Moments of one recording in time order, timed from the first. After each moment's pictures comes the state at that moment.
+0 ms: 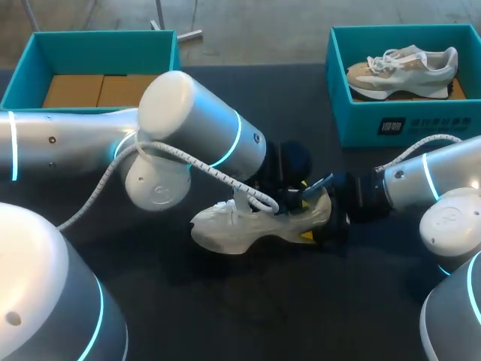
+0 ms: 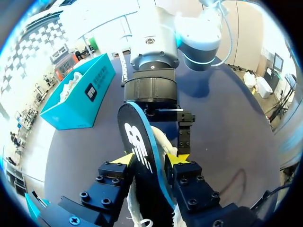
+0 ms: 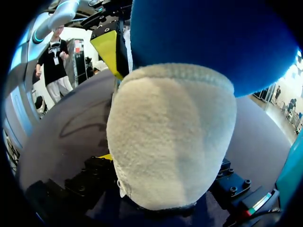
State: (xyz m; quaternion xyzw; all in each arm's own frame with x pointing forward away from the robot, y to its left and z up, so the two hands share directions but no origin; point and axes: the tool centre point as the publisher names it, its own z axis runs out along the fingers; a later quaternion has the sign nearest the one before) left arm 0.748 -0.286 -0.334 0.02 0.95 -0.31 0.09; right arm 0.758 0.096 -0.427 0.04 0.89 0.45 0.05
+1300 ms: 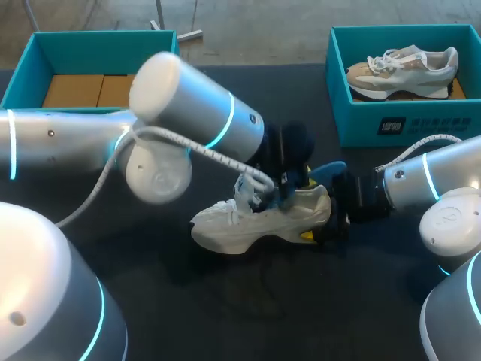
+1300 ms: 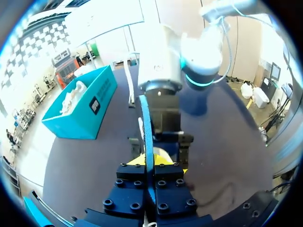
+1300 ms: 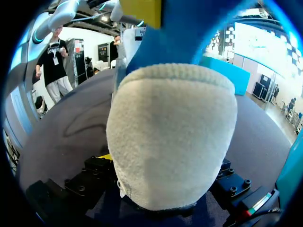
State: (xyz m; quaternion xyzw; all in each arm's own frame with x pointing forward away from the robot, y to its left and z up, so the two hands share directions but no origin) left arm 0.752 -0.302 -0.290 0.02 0.93 -0.36 0.07; right arm 0.758 0.096 -0.427 0.04 0.89 0.45 0.05
